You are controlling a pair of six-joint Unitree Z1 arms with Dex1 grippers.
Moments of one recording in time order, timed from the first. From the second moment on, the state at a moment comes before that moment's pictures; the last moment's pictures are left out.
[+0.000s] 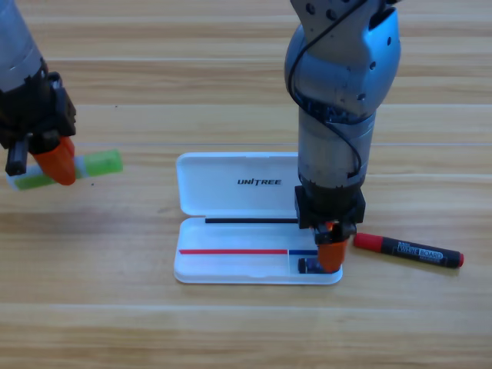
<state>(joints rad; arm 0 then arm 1) -0.54 1.77 -1.46 1.08 0.04 0.77 0.94 2.29 -1.93 1.22 -0.04 -0.76</state>
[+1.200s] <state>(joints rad) -0.82 1.94 -1.73 1.19 0.04 0.65 0.68 2.08 -1.52 0.96 -0.01 -0.73</state>
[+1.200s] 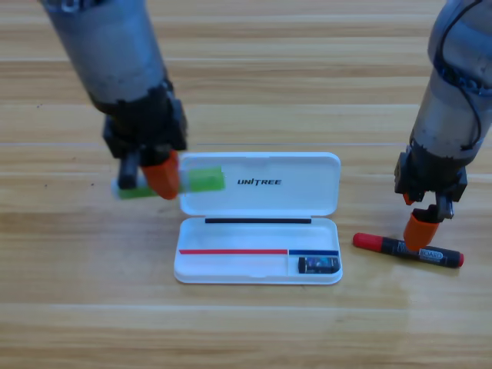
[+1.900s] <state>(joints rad) -0.94 2.13 -1.82 1.19 0.04 0.62 0.68 2.14 -1.48 0.88 0.04 -0.76</state>
